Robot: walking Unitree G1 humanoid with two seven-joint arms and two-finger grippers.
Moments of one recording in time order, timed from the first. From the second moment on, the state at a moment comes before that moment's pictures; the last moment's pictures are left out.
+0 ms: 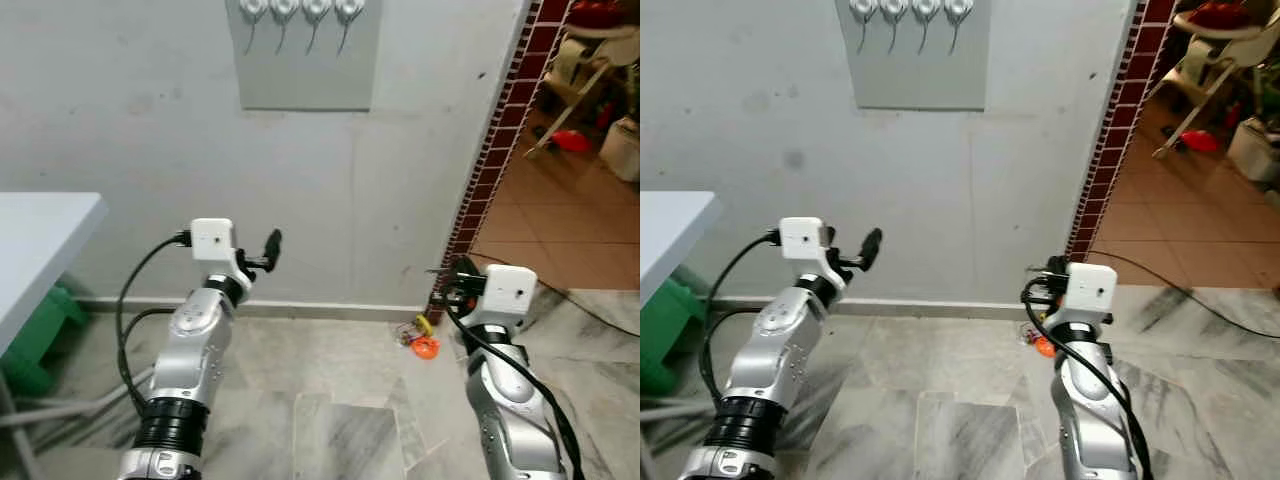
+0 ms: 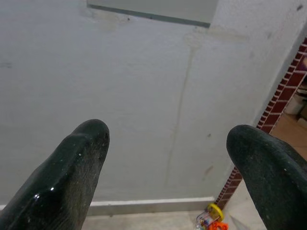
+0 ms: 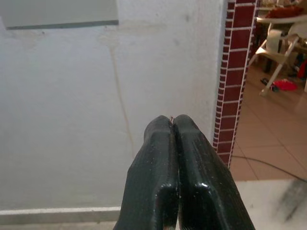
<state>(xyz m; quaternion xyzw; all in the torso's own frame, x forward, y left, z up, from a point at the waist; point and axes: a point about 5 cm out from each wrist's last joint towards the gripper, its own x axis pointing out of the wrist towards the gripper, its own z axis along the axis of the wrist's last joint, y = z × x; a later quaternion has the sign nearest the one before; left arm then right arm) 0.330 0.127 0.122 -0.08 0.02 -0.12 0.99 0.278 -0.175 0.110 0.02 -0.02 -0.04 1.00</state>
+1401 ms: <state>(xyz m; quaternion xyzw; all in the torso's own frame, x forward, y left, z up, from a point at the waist) 0.319 0.149 0.137 -0.04 -0.03 -0.12 0.99 0.293 -0.164 0.127 0.01 -0.06 0.03 1.00</state>
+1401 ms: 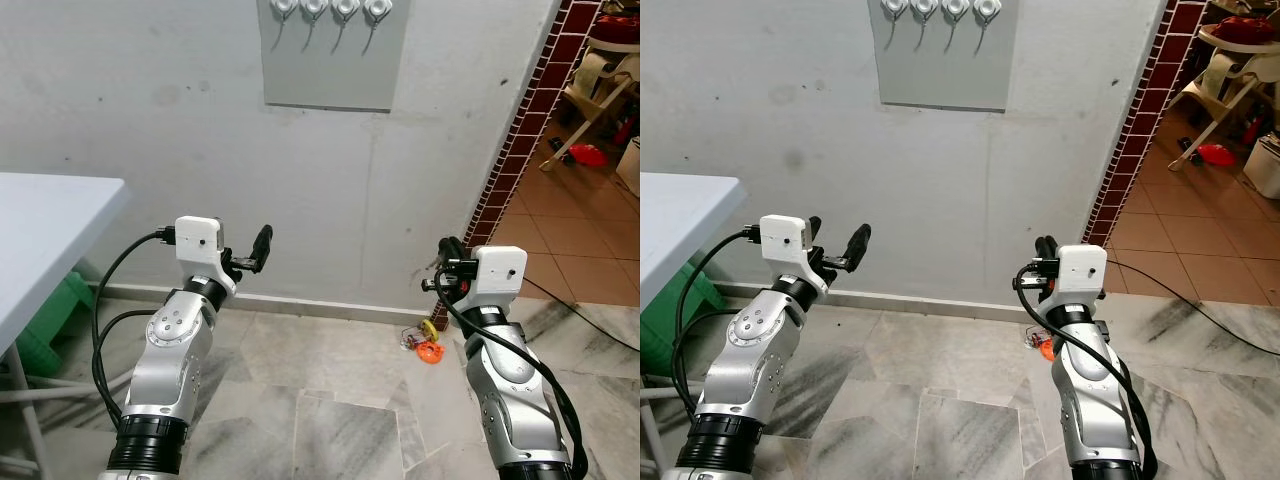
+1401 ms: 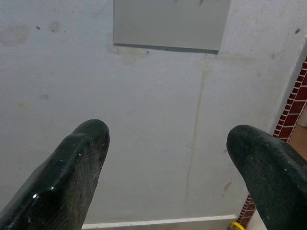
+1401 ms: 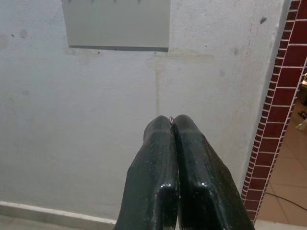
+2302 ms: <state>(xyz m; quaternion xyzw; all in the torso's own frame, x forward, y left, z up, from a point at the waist) 0.319 0.134 0.137 -0.05 -0.02 -0.15 0.99 0.285 -0.166 0.116 0.01 -0.04 0.02 1.00</state>
